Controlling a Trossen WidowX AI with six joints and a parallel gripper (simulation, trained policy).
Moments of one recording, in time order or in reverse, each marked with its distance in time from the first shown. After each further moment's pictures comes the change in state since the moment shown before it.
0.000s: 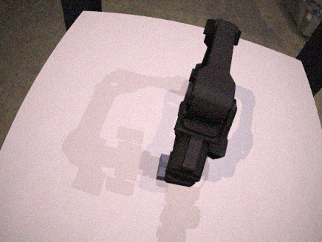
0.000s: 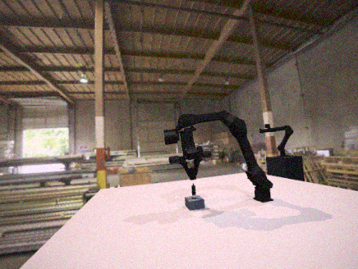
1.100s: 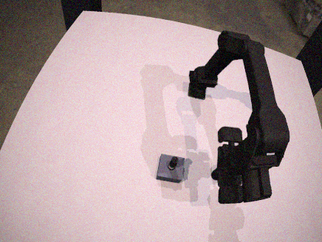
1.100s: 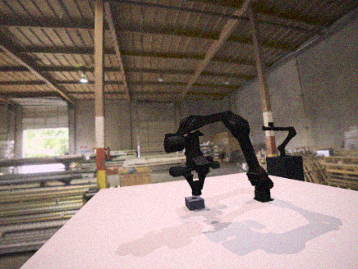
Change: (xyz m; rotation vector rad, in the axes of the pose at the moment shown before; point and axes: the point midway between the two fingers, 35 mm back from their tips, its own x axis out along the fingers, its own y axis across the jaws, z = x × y) arm 0.031 -0.020 0.119 -0.152 0.028 -0.022
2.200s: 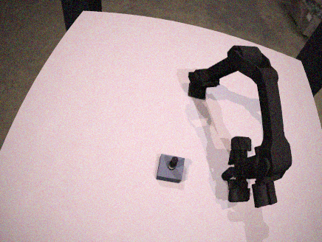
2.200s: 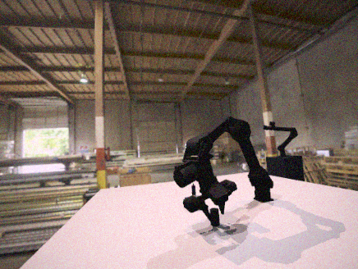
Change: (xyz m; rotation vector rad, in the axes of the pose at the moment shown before) arm 0.083 0.021 0.071 -0.012 0.005 0.173
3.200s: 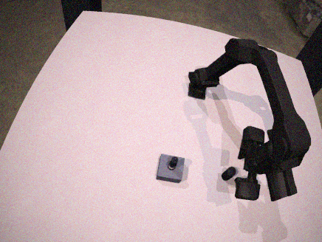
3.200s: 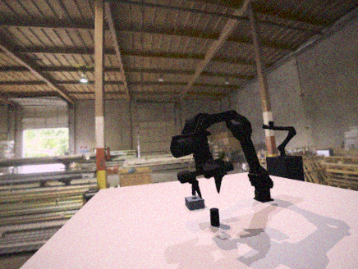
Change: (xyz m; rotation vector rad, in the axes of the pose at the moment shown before) arm -0.077 0.004 -0.009 0.160 -0.020 -0.093
